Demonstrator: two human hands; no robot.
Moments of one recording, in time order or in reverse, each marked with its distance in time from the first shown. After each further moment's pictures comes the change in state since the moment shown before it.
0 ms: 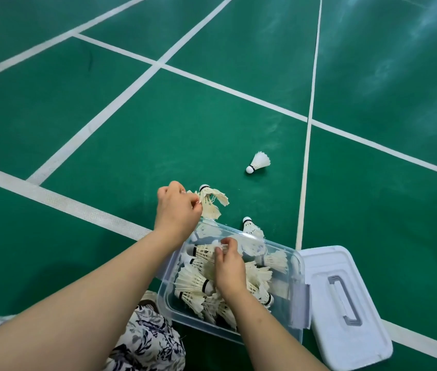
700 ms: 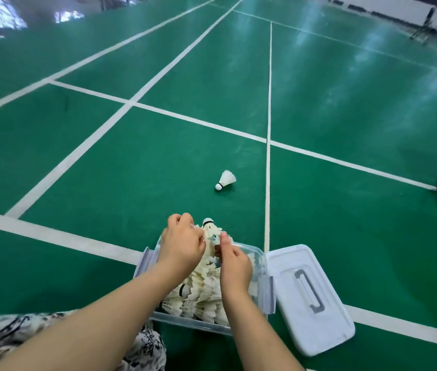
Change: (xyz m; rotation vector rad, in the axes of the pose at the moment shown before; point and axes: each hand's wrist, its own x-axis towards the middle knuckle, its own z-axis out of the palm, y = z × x) left_hand -0.068 0.044 0.012 0.313 -0.113 0.314; right_hand -0.056 -0.020 -0.072 0.533 0.323 0.141
